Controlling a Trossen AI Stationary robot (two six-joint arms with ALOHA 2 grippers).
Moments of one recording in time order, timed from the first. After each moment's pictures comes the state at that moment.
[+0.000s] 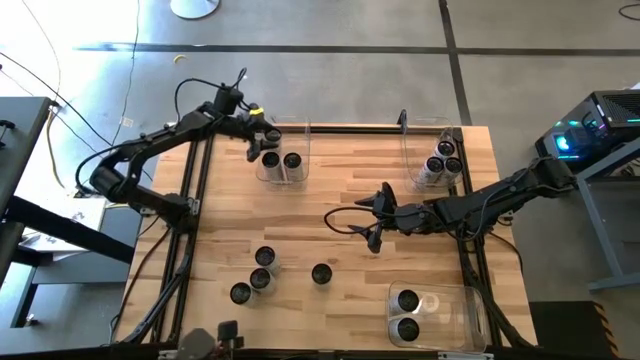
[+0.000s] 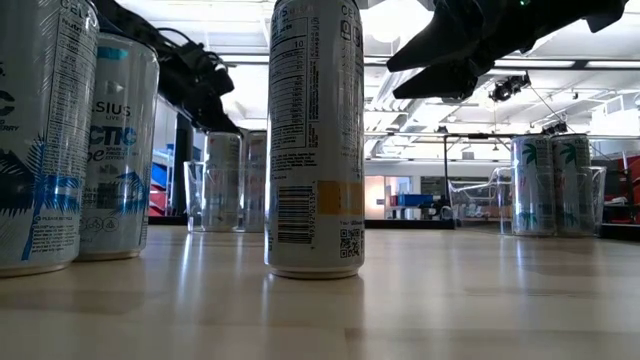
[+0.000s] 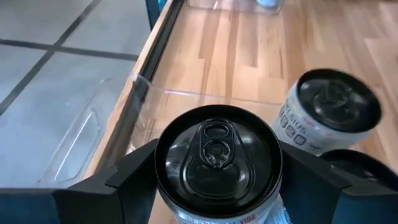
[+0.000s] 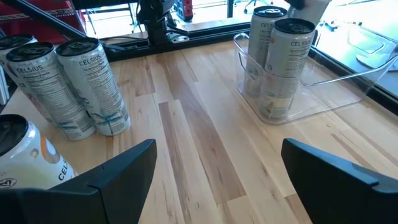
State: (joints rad) left arm 0.94 1.38 0.91 -0.30 0.59 0.56; right arm 0.26 1.26 0.66 0.18 0.47 0.26
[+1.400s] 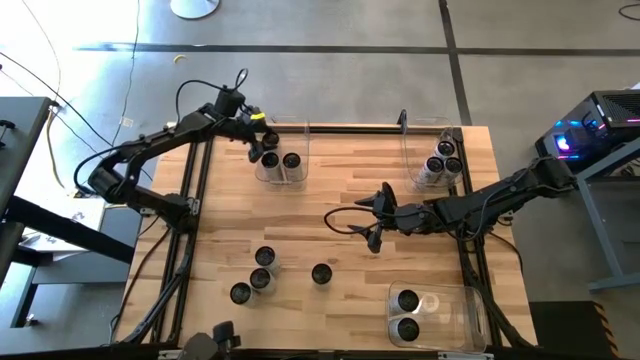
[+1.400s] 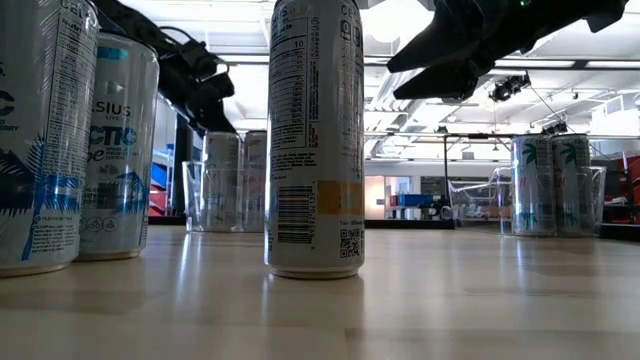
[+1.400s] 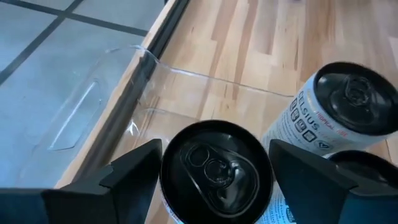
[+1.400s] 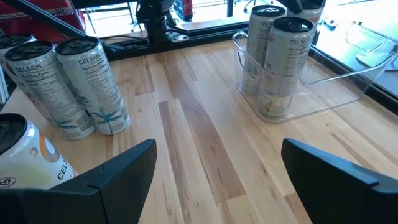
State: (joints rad) left arm 0.91 1.37 0.91 -0.35 0.48 0.45; right arm 0.26 1.26 0.66 0.18 0.47 0.27
